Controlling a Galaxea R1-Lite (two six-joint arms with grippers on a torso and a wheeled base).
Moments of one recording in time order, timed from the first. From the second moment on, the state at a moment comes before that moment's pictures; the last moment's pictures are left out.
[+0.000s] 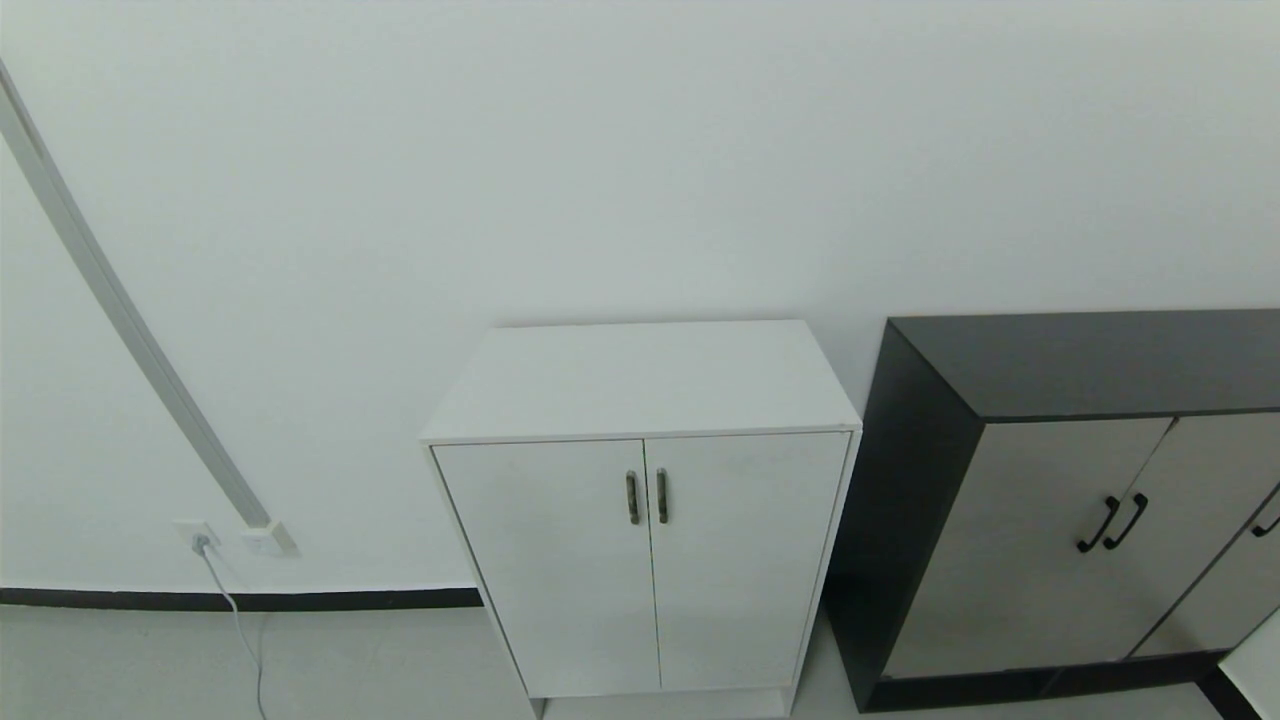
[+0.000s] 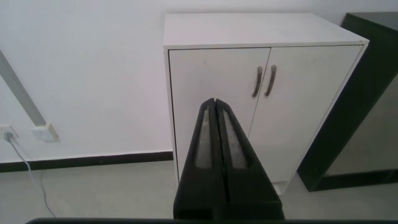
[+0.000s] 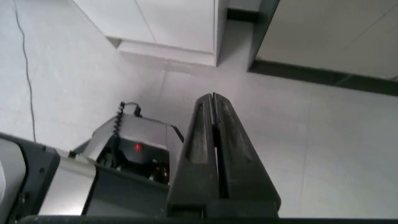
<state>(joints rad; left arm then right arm) 0.00 0.00 0.00 0.00 -0.03 -0.01 0.12 0.63 0.00 0.00 0.11 -0.05</state>
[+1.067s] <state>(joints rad) 0.00 0.00 0.00 0.00 -0.03 -0.01 0.00 0.02 0.00 0.00 0.10 -0.02</state>
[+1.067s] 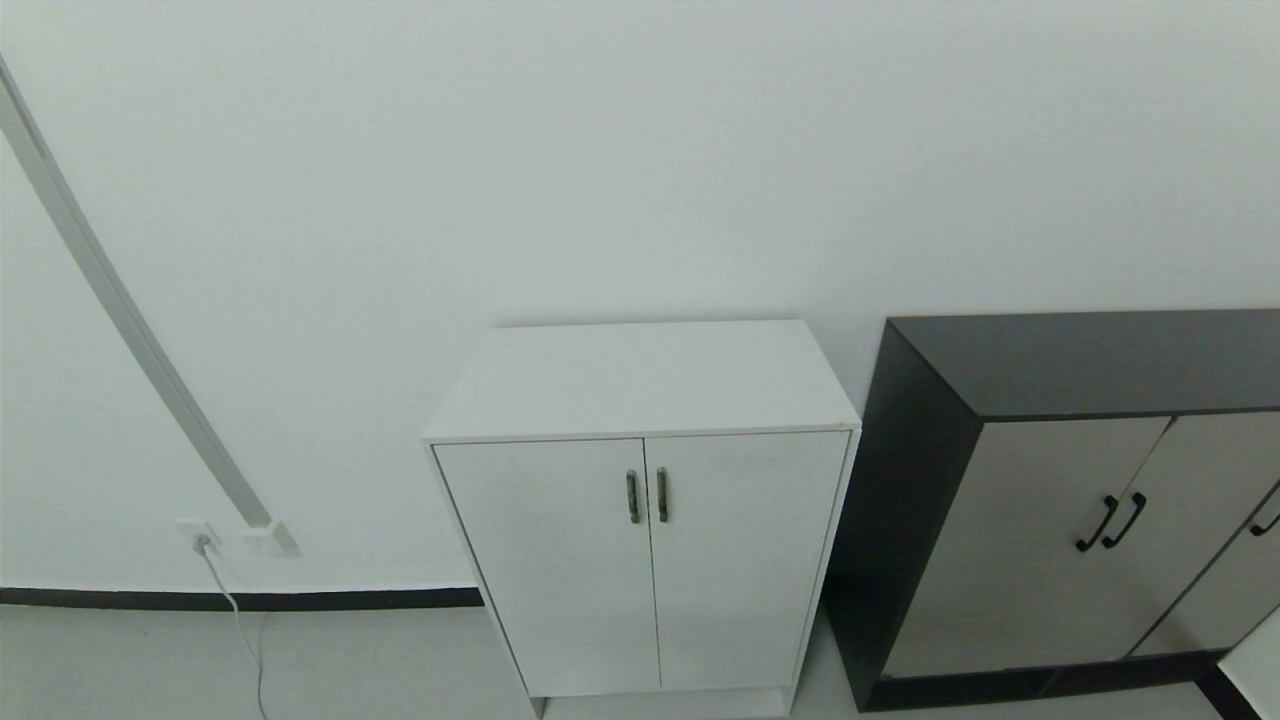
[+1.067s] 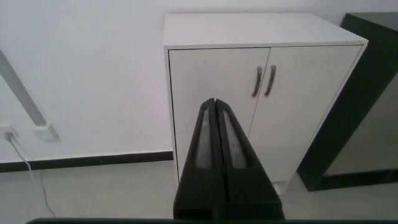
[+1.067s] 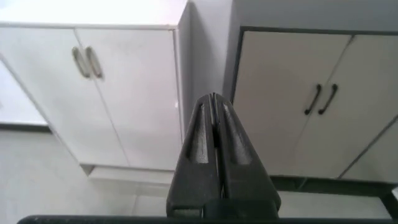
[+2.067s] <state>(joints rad) 0.00 0.00 0.00 0.00 -0.03 -0.01 0.00 0.00 0.00 0.00 0.01 0.03</state>
